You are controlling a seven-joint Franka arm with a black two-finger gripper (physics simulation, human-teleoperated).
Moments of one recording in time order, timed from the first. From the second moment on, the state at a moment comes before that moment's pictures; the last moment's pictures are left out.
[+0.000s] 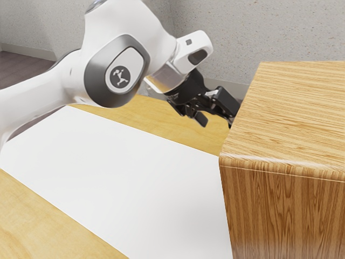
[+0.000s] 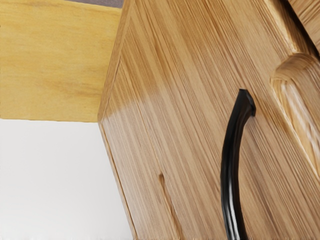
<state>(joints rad) 0.08 0.00 -0.27 -1.63 -0.24 2.08 -0.10</state>
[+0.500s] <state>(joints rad) -0.01 -0.01 -0.18 -1.63 -0.24 2.06 -0.10</state>
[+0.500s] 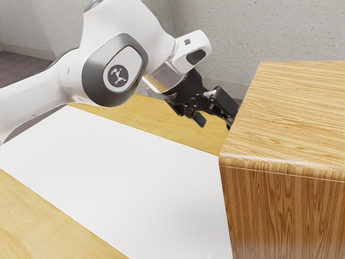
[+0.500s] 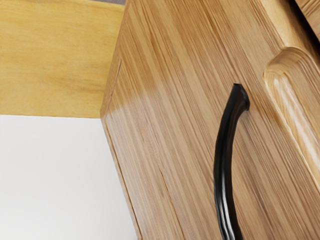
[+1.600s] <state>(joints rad) -0.05 -0.03 -0.05 -1.63 -0.22 2.00 -0.08</state>
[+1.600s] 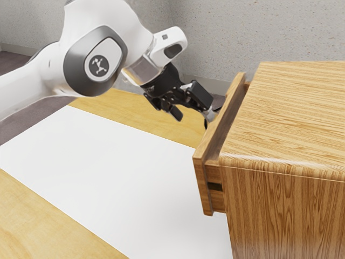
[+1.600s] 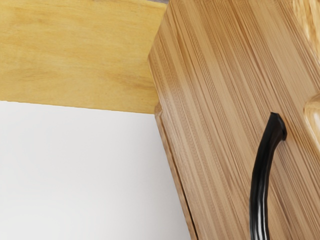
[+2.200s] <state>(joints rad) 0.01 -0.12 -0.04 -1.68 -0.21 1.98 -0.07</state>
